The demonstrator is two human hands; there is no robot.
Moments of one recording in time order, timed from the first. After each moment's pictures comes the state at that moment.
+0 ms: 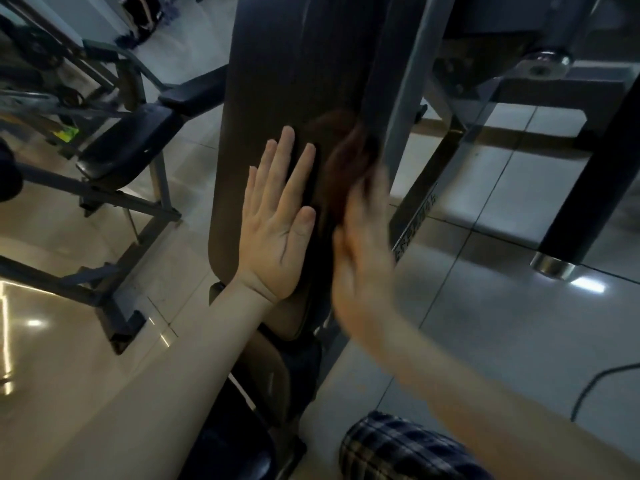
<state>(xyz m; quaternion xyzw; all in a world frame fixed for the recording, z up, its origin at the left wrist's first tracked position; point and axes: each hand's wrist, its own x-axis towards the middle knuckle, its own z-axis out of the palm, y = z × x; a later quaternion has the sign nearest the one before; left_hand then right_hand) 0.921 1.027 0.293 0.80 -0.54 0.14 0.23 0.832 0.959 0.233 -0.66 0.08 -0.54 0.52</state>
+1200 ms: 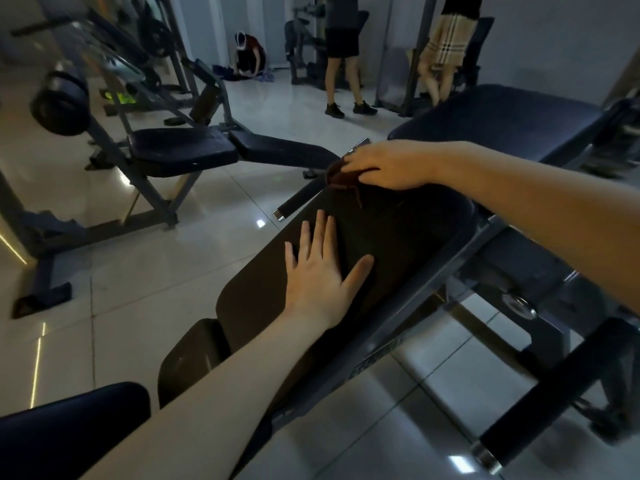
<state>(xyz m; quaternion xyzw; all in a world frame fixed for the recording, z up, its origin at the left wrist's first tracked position) 0.927 0.979 0.329 0.91 -0.27 0.05 0.31 0.974 0.801 0.489 -0.99 -0.13 0.07 -0.02</state>
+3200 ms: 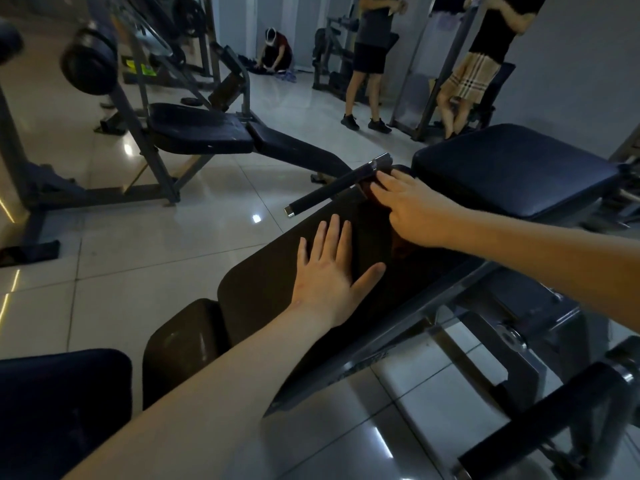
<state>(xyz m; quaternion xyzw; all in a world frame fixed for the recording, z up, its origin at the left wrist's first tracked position) 0.921 0.982 0.335 0.92 -0.27 0.03 0.30 0.940 0.826 0.456 -0.99 -0.06 0.02 -0.11</state>
